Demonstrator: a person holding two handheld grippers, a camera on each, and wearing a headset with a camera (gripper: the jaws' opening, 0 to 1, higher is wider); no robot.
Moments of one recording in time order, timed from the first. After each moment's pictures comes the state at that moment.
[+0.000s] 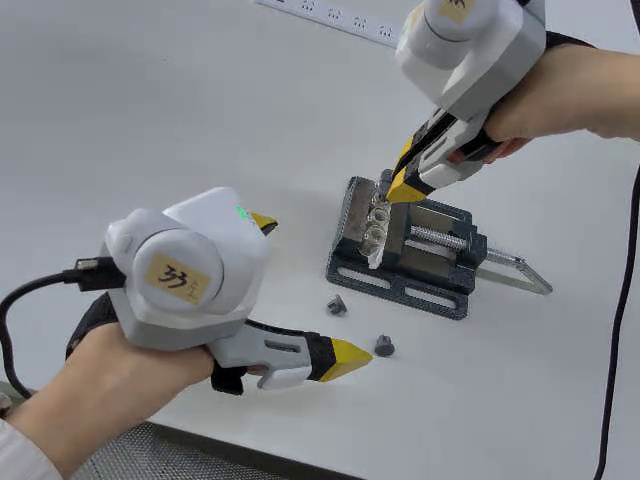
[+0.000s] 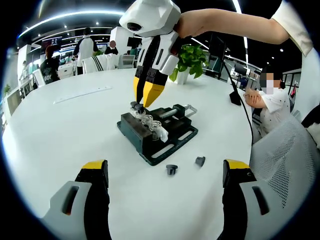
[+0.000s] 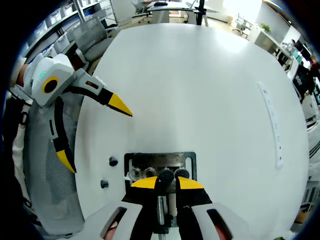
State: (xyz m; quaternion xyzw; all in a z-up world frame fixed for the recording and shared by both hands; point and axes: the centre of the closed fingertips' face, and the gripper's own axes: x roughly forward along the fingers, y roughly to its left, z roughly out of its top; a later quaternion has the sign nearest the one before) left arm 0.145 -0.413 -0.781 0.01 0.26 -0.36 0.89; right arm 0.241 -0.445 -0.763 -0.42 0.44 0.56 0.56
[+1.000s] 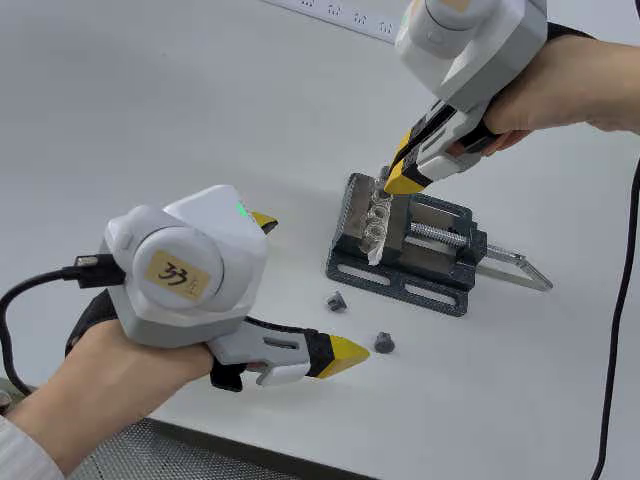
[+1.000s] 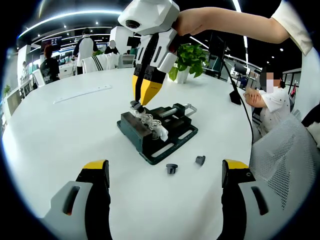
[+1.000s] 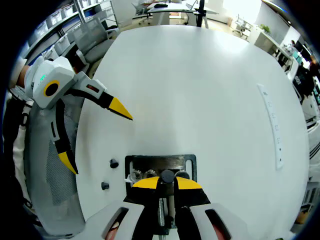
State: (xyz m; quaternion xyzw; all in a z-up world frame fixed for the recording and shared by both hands) left arm 0.146 -0.414 -0.782 0.02 0.26 -0.36 0.89; right arm 0.241 -0.442 -0.761 -0.42 0.44 0.56 0.56
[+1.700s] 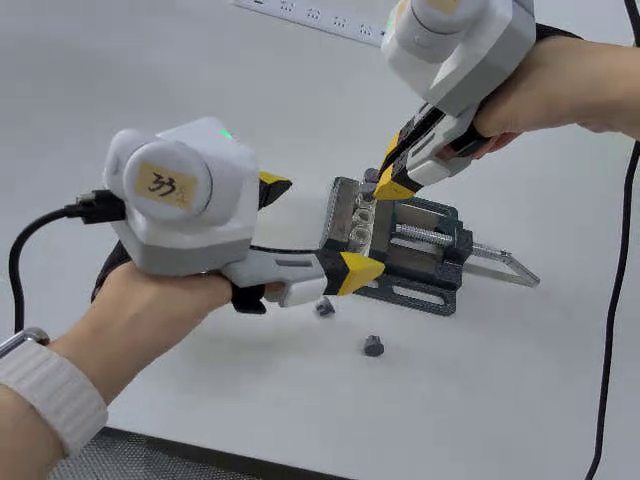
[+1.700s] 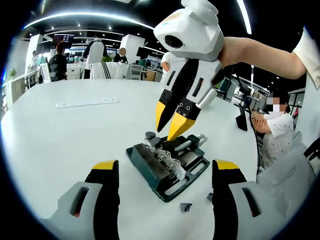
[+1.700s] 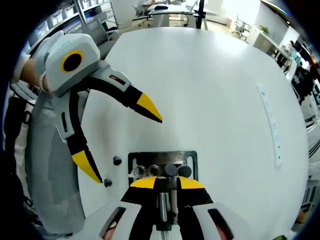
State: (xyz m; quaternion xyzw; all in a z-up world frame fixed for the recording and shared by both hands) left arm 0.211 -0.425 -0.751 -0.06 0.22 -0.35 0.91; right arm 0.234 -0.456 -0.752 -0.41 0.44 0.57 0.57
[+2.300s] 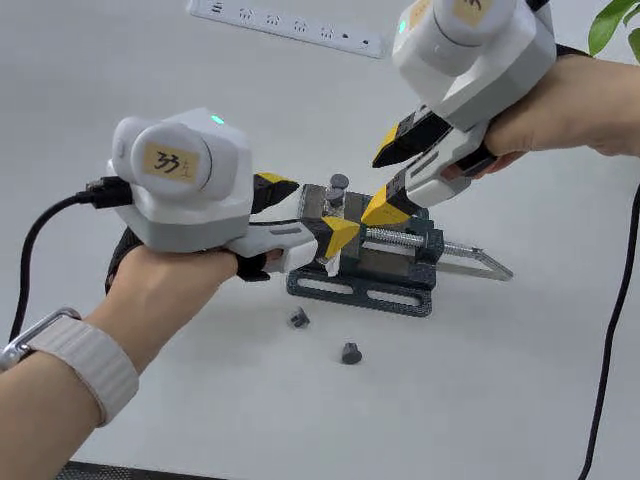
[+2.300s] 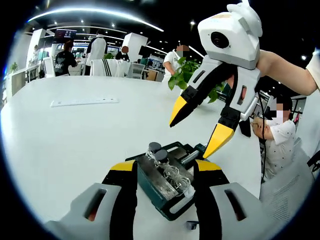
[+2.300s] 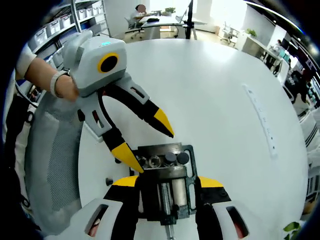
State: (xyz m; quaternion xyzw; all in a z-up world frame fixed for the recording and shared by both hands) left arm 0.238 -0.436 -0.754 -0.08 0.23 -0.34 0.91; right arm 0.229 -0.473 -0.743 -0.37 0.40 0.56 0.62
